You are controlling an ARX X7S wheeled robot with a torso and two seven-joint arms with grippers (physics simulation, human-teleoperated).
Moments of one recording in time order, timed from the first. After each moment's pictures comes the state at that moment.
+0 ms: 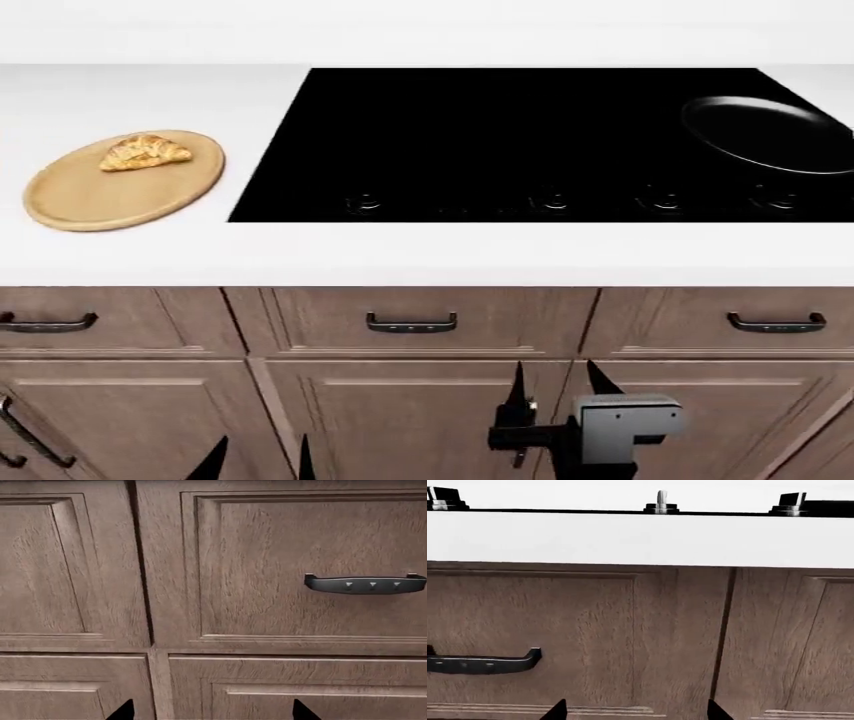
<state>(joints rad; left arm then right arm) 0.14 -0.13 0.07 -0.32 -0.13 0.40 -0.06 0.03 0.12 -0.16 0.04 0.12 0.00 0.14</state>
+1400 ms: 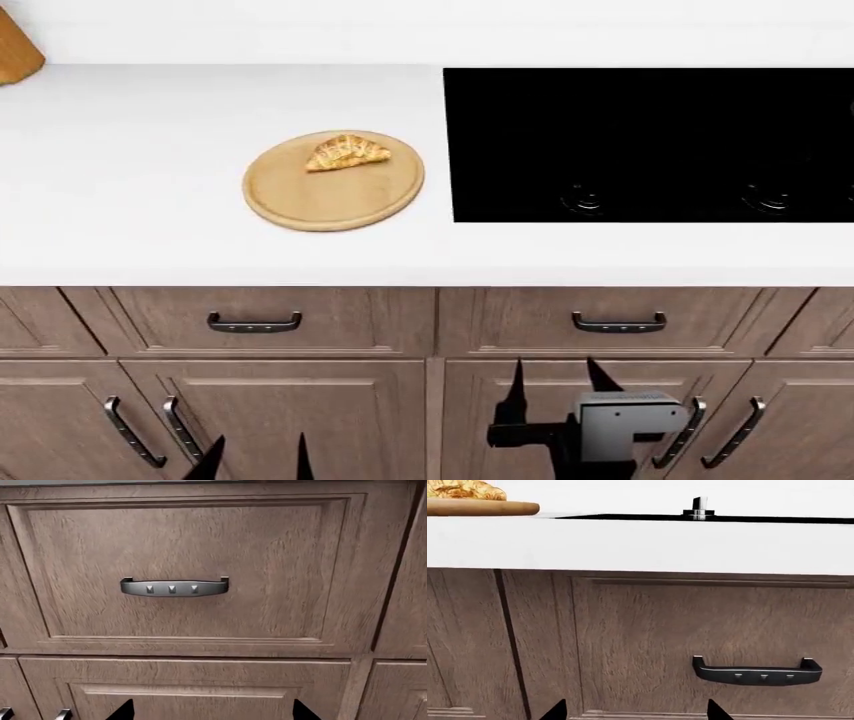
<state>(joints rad) 0.13 -0.16 0.12 -0.32 -0.15 0.42 -0.11 0.04 0.16 -0.21 0.03 0.15 0.00 0.19</state>
